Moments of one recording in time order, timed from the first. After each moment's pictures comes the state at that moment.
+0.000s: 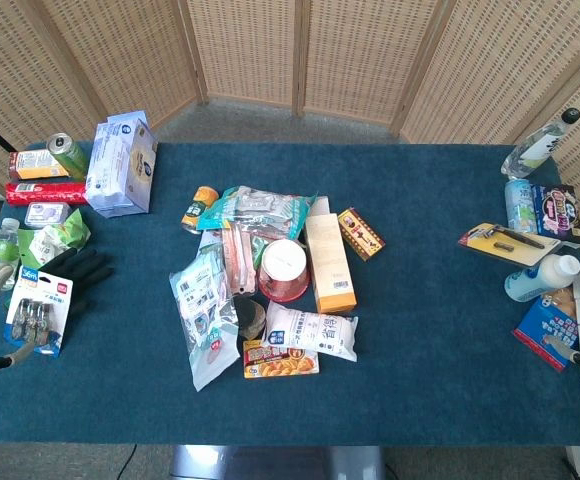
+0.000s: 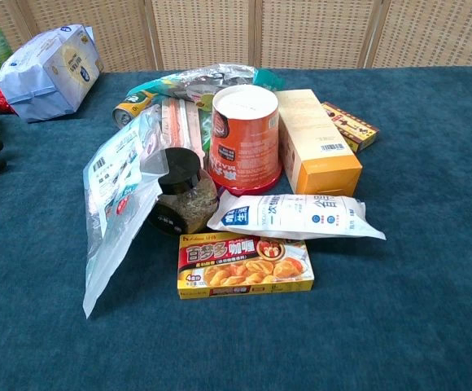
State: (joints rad) left arm -0.10 -1.05 -0.02 -1.59 1.57 1.57 -0.13; right arm 0.04 -0.86 0.18 -1.84 -1.33 1.47 0.28
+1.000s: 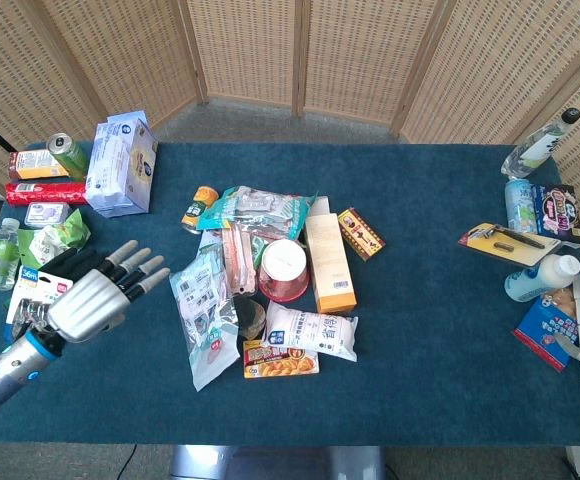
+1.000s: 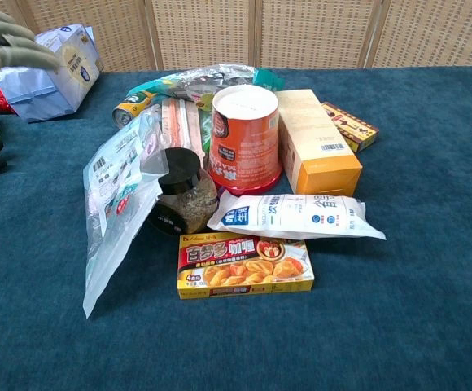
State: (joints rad) left arm -0.51 -1.12 -0.04 -1.43 1.94 1.22 0.17; right arm 0.03 -0.85 0.19 -1.84 -1.32 1.49 0.31
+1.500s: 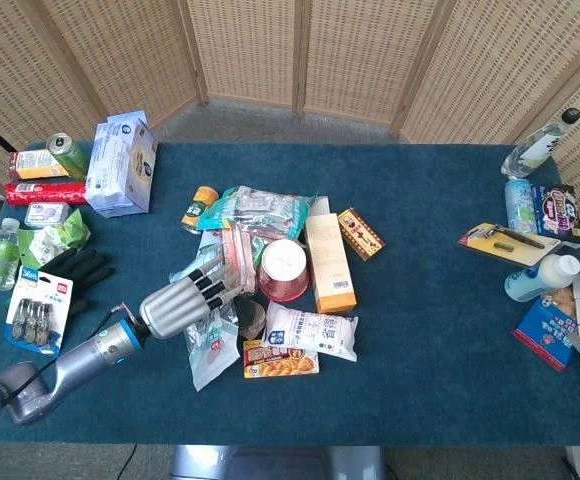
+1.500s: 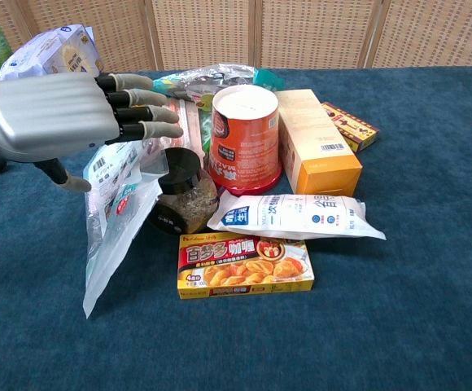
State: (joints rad) left arm -0.70 -1.38 -0.07 -1.36 1.90 0.98 0.44; right arm 0.01 -0.83 0.19 -1.82 -1.32 1.50 0.39
